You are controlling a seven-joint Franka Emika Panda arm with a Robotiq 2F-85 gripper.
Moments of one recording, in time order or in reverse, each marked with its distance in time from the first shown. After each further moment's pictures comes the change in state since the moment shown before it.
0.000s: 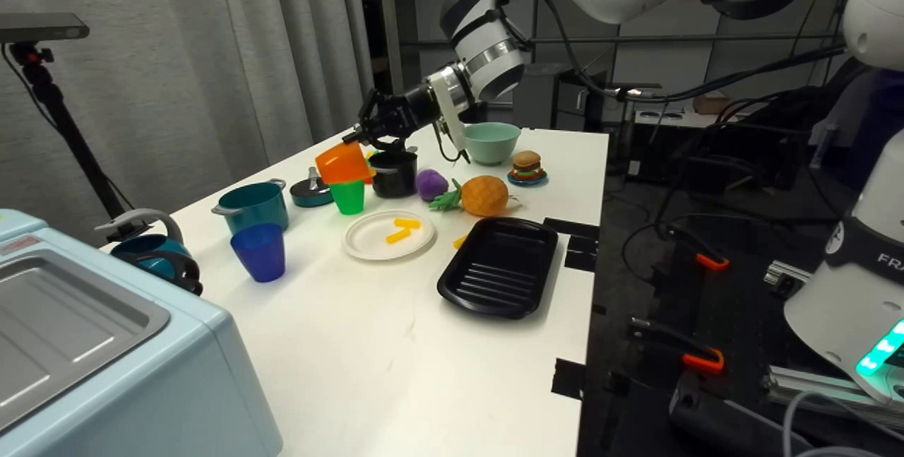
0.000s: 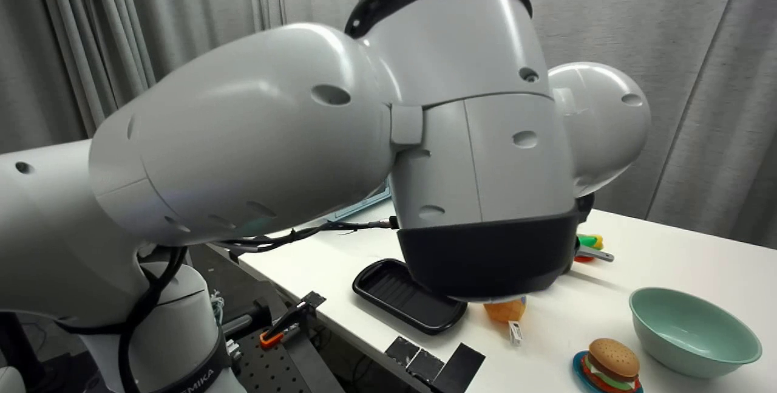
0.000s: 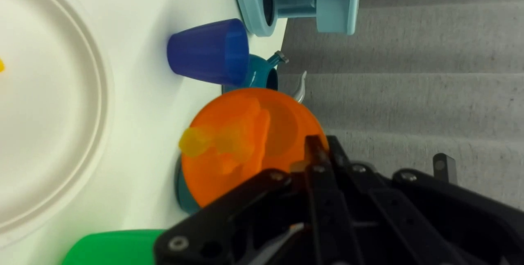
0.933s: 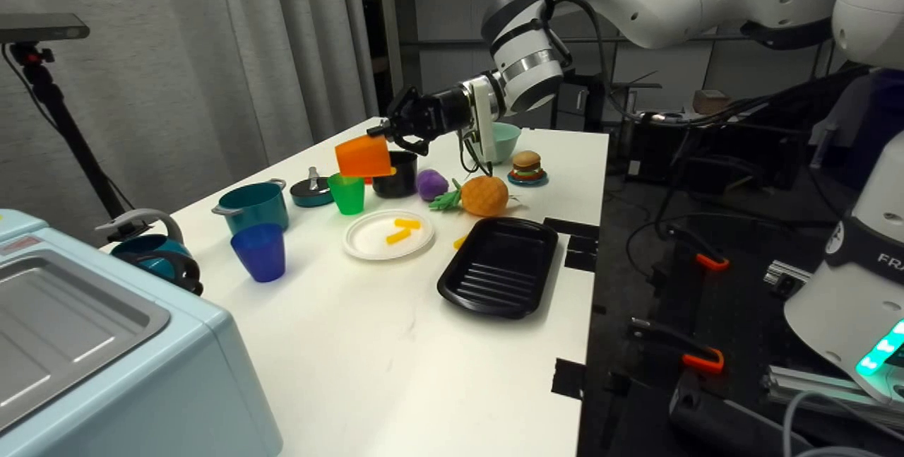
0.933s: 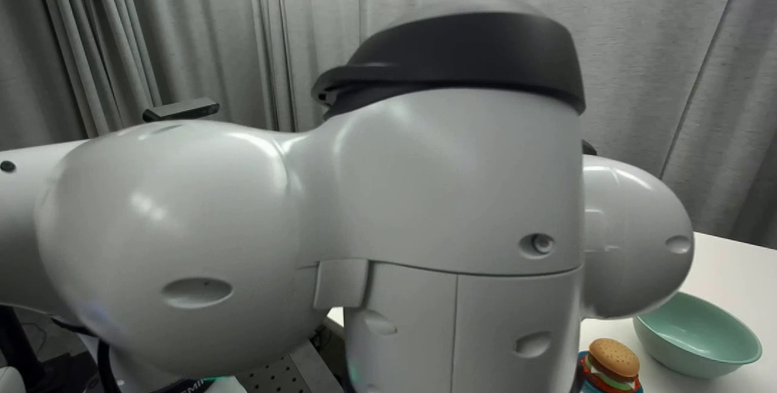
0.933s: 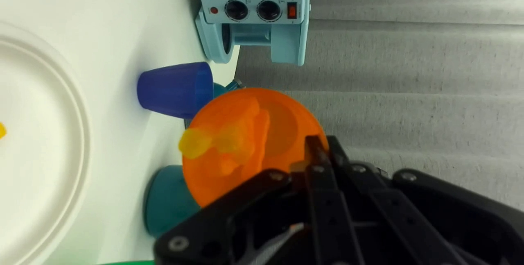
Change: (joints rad) arm -0.241 0.157 0.091 -0.206 -0.073 0.000 -0.122
